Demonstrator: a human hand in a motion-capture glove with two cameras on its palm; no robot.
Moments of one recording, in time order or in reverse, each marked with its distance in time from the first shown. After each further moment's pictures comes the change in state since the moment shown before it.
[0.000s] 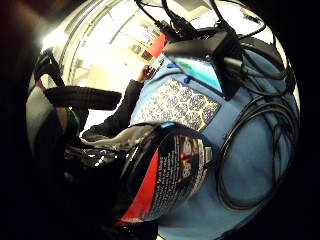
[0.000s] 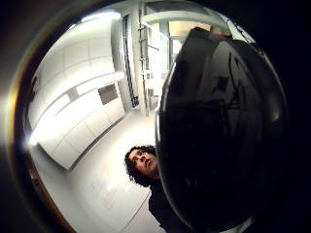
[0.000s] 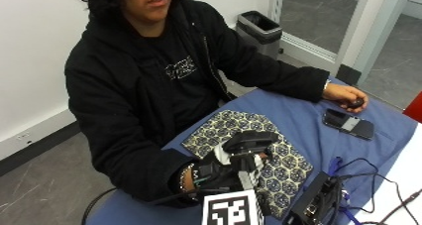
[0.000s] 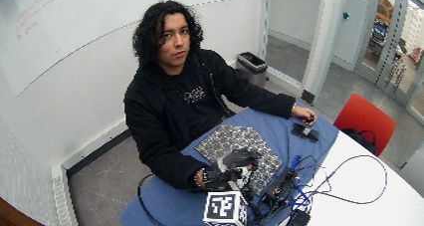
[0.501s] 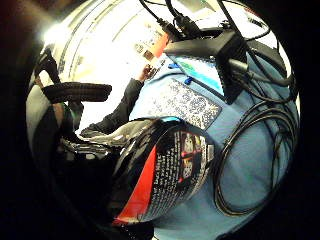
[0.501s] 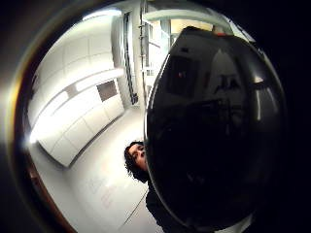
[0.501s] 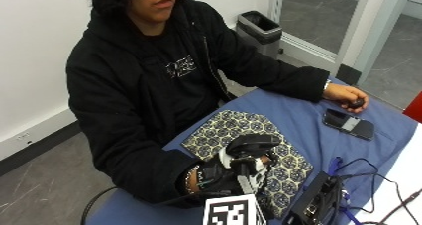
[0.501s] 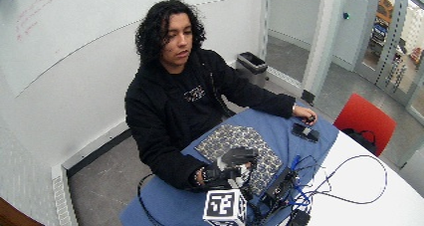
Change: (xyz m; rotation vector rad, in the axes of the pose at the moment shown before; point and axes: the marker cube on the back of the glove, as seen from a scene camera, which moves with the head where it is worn) arm 0.001 -0.002 -0.002 0.033 -0.014 -0.021
